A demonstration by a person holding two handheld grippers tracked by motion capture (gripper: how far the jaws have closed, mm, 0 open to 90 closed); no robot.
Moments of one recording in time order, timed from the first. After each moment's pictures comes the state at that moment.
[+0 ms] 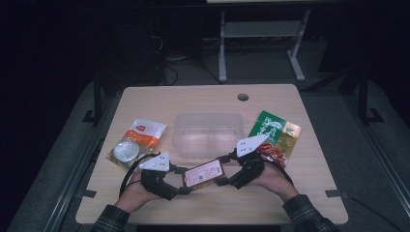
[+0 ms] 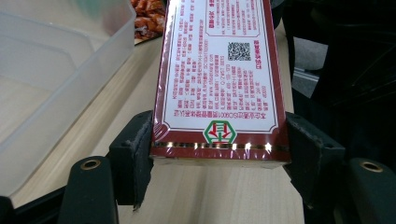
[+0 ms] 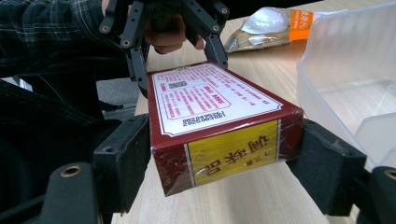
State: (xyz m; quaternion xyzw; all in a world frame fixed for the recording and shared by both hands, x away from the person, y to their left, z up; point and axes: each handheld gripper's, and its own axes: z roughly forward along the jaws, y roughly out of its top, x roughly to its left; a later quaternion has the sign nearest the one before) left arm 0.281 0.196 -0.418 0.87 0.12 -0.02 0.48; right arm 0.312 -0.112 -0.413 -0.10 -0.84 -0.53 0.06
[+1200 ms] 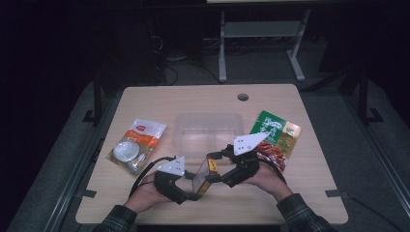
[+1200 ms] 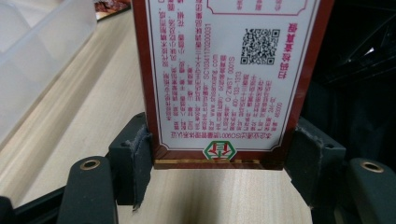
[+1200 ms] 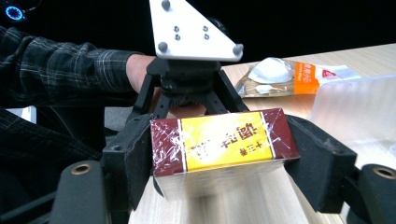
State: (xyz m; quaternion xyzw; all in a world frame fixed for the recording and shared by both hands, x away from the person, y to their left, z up) left arm 0.284 0.165 -0.436 0.89 0.10 -0.05 0.44; right arm 0.304 -0.096 -0.389 -0.07 -0.81 -0.58 0.04
